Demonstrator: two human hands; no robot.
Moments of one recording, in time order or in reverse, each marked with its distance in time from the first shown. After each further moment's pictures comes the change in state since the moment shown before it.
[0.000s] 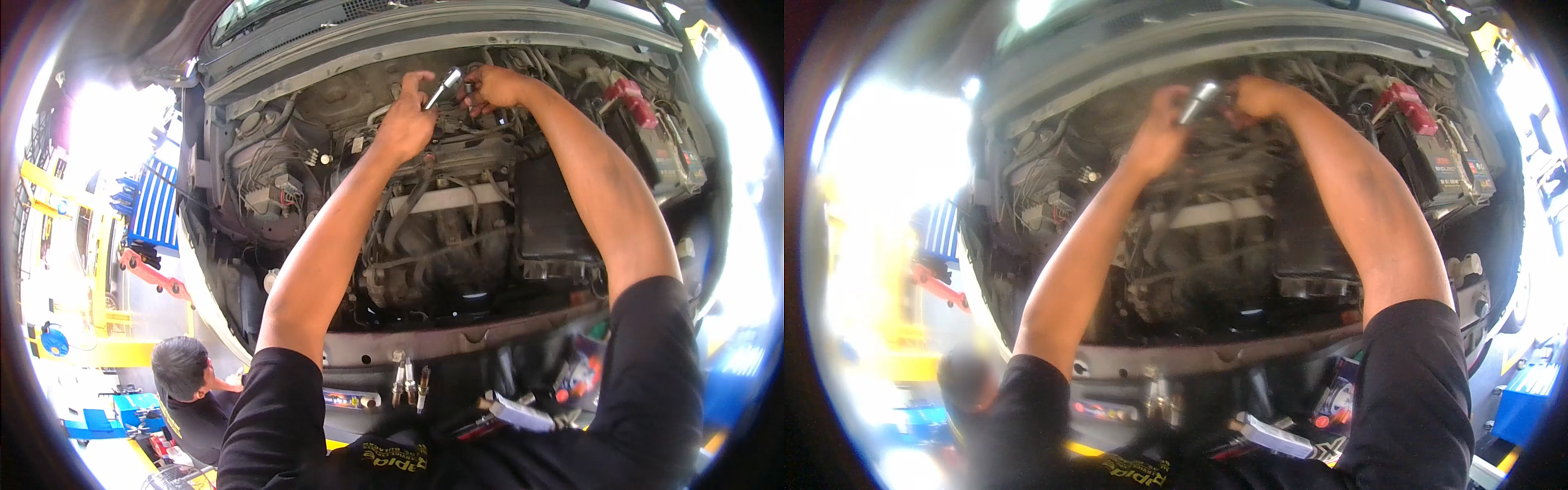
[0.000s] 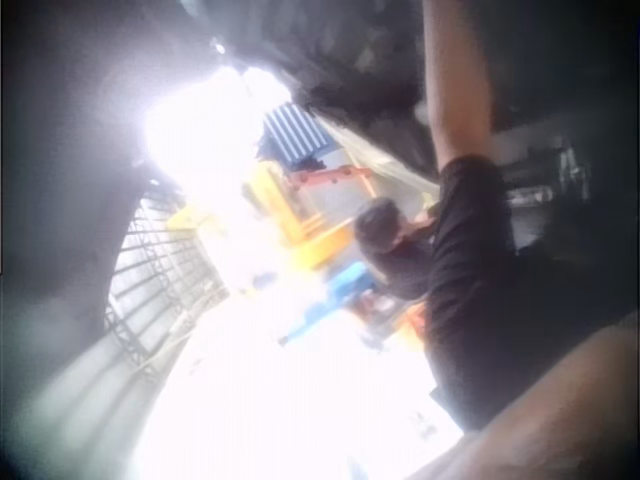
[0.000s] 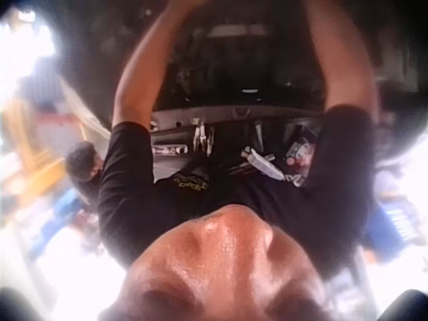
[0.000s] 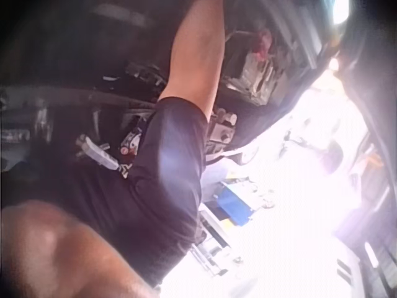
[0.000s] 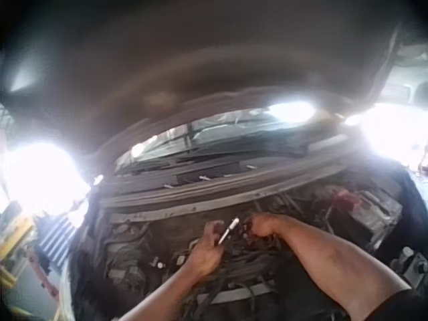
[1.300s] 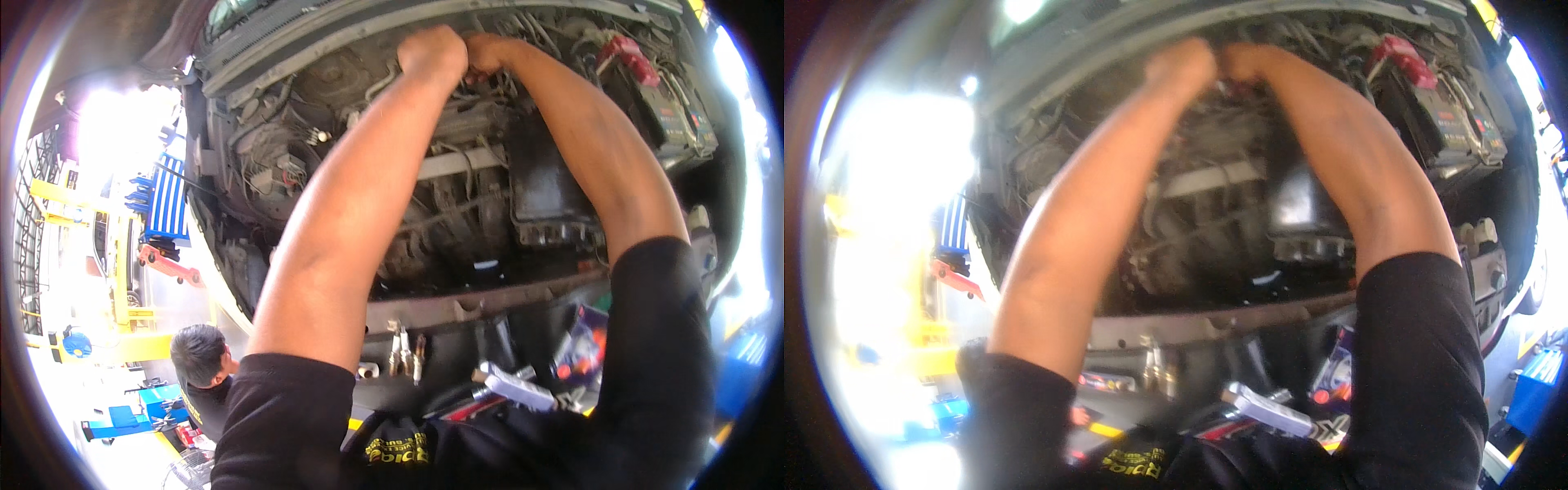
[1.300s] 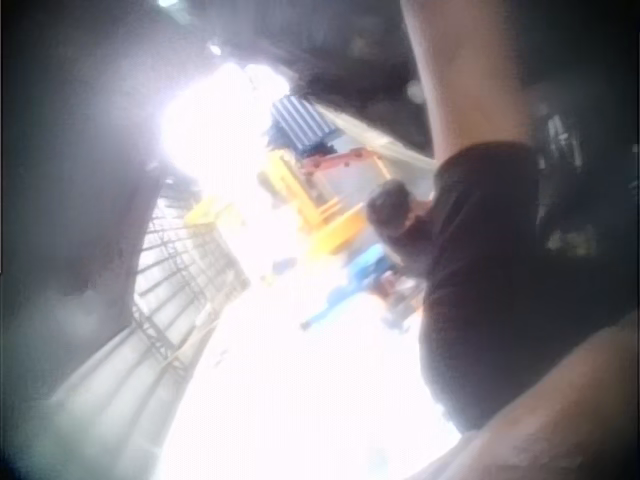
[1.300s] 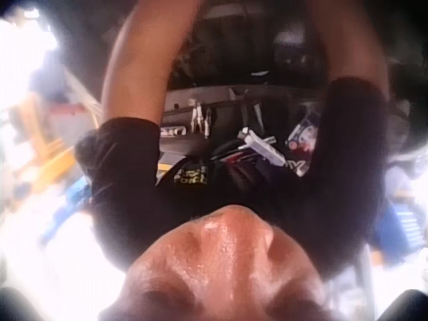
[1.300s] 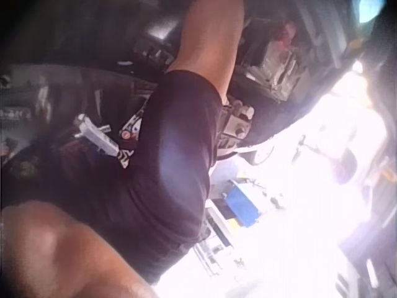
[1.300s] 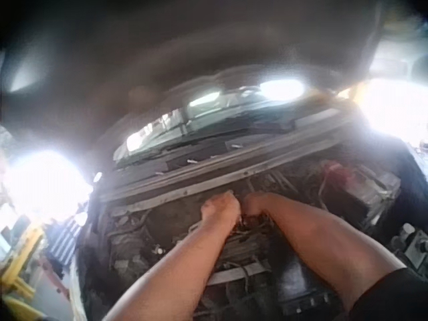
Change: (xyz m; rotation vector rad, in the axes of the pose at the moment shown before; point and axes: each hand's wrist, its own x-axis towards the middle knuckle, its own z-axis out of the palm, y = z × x) left_hand 0.066 0.045 0.047 0.756 0.008 -0.156; right_hand 0.016 0.004 0.007 -0.290 -0.046 -0.015
